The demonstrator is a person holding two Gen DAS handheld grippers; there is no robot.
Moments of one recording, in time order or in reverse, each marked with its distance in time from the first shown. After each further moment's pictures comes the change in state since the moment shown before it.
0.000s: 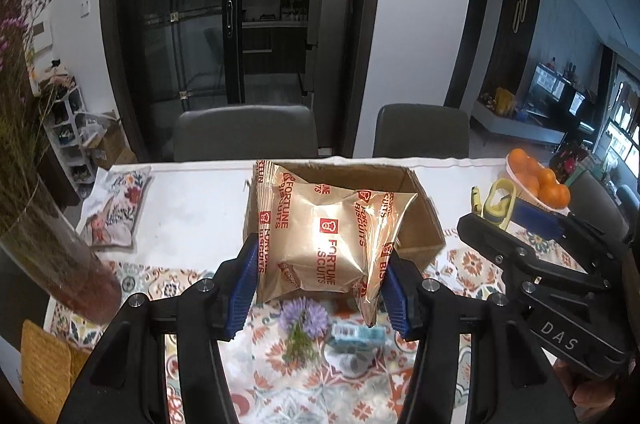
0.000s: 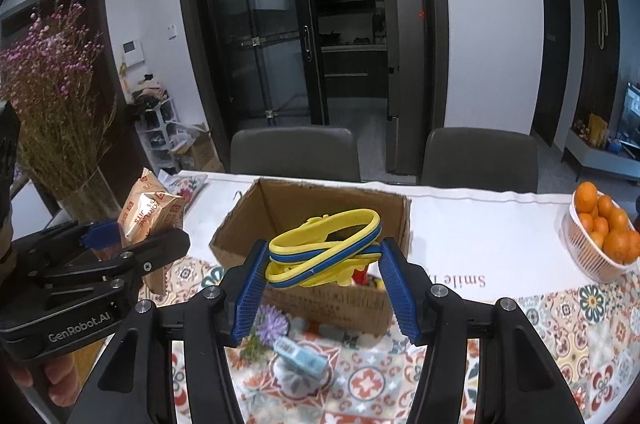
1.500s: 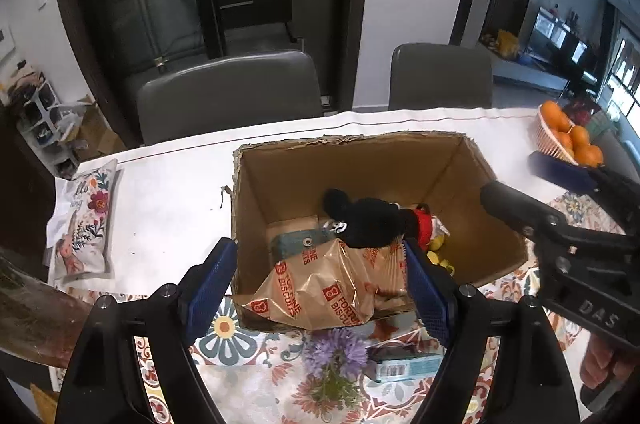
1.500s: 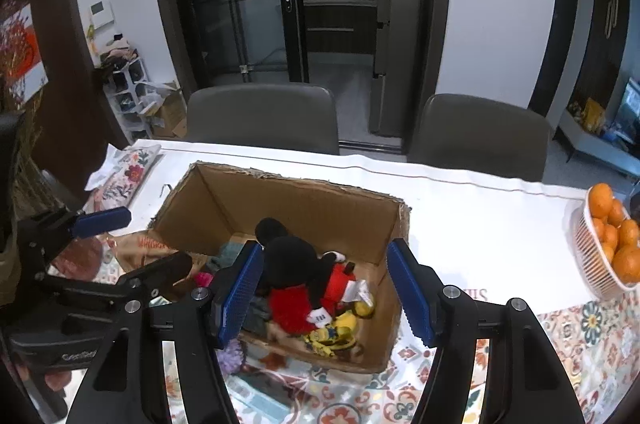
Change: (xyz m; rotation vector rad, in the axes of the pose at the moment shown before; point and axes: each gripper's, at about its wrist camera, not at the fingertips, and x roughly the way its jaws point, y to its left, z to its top) left arm 0.127 0.013 0.031 0.096 0.220 -0.015; right arm 0.114 -0.018 0.028 -0.021 0.185 -0.079
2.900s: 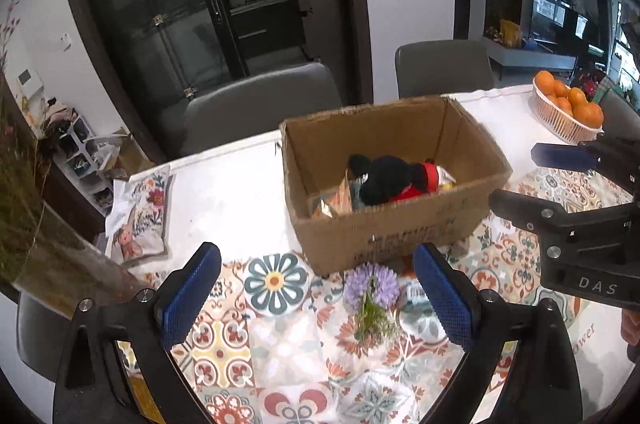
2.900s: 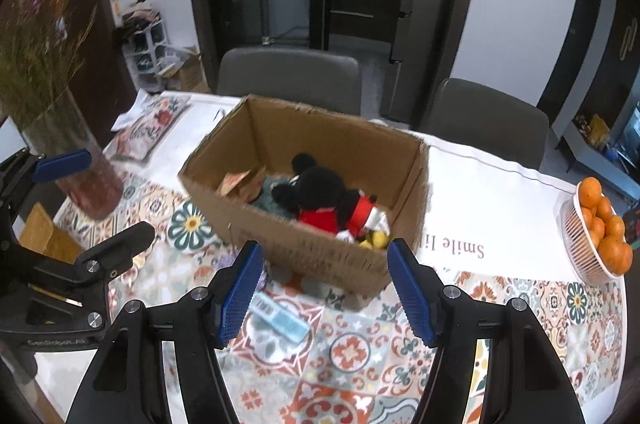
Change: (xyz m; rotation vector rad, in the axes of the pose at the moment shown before) left arm -0.078 -0.001 -0.078 0.100 -0.083 0.130; right arm -0.048 0.037 -0.058 -0.105 0.076 0.010
